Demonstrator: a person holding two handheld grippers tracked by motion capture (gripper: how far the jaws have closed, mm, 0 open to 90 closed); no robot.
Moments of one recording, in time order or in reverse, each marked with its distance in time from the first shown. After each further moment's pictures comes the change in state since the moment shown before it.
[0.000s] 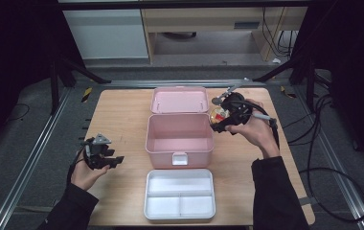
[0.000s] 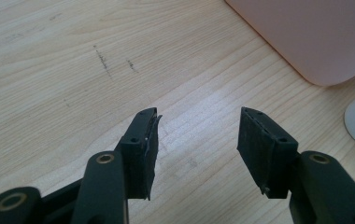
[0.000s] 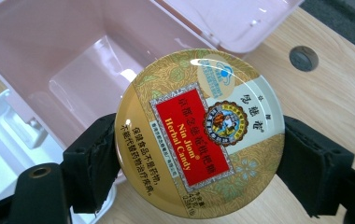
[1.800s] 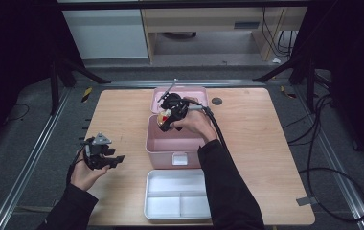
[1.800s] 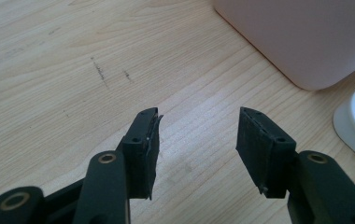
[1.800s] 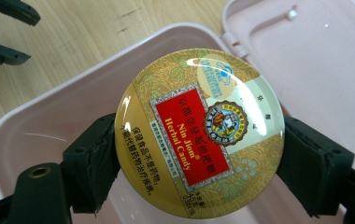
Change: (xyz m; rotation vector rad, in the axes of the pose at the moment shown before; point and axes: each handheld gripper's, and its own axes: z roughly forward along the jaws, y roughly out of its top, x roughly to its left) left arm -0.003 0.003 -0.005 -0.033 -0.004 0.023; right arm 0.073 0.097 0.122 0.058 0.173 -0.196
